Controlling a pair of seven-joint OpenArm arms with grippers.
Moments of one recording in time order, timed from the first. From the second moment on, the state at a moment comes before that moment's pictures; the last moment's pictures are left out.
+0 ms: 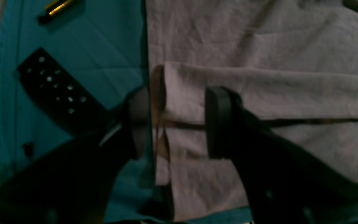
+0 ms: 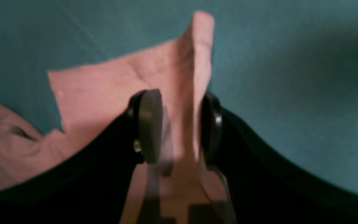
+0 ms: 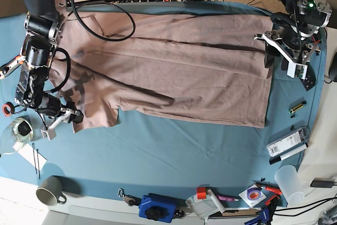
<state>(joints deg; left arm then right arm) 26.4 -12.9 -19.6 124.6 -25.7 -14.0 53.8 30.5 26.0 17.6 39.6 29.1 38.1 -50.7</state>
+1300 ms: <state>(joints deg) -20.6 -18.4 -0.2 63.9 -22.8 -16.8 52.5 30.8 25.8 17.7 39.9 29.7 37.8 -54.0</state>
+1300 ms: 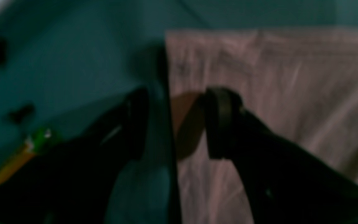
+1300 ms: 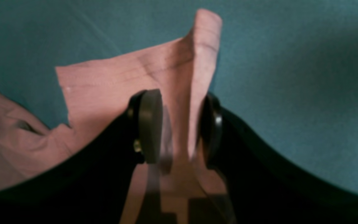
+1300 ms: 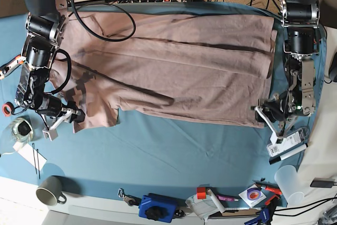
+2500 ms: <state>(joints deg) -21.1 -17.6 -13.4 69.9 -44.7 -22.3 71.3 30.0 25.4 33.9 51.9 39.4 39.8 -67.8</state>
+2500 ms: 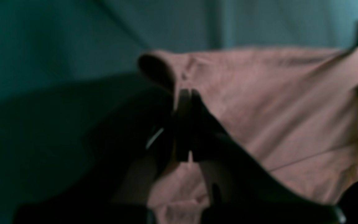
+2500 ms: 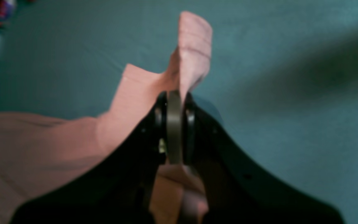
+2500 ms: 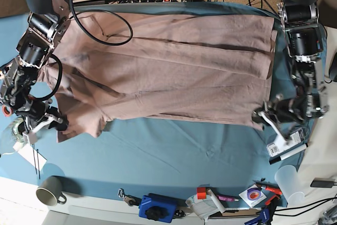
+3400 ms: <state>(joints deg) -3.4 -23.7 -20.3 91.2 -61.1 -30.6 81.9 4.1 25.8 46.1 84.9 63.0 40.0 -80.5</state>
